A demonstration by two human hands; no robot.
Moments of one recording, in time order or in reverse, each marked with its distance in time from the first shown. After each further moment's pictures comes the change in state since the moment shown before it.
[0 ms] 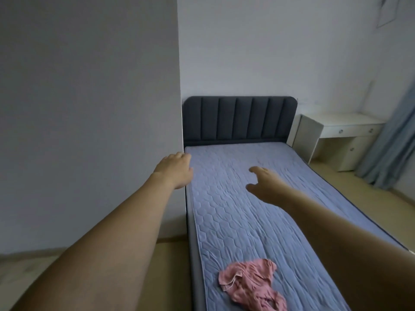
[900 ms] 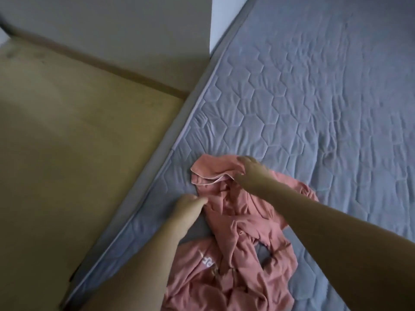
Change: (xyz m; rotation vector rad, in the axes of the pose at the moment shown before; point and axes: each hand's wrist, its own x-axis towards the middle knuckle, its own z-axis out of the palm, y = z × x) left_hand -0.051 0.150 0.814 -1.095 -0.249 -1.202; right_hand 0.178 0.380 0.629 -0.141 -0.686 -0.390
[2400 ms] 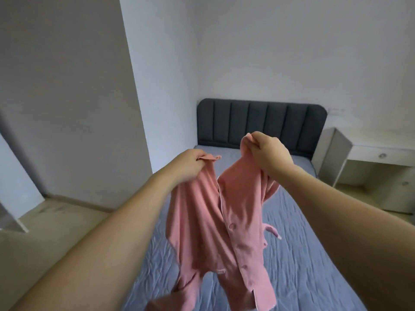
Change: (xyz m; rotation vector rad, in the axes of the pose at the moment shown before) left_hand -0.746 0.536 0.025 0.406 0.153 1.061; right_hand -0.674 0.080 -0.650 0.126 1.033 -0.198
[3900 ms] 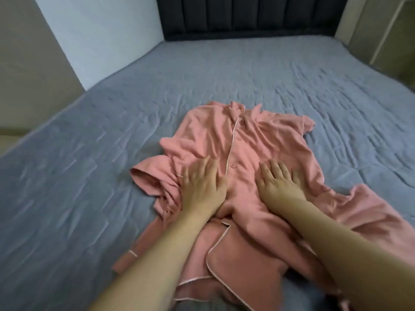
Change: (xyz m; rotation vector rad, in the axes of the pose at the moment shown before) left_hand -0.057 -0.524 0.754 0.522 0.135 -0.021; right_hand -0.398 0.549 0.644 -0.387 -0.509 0.264
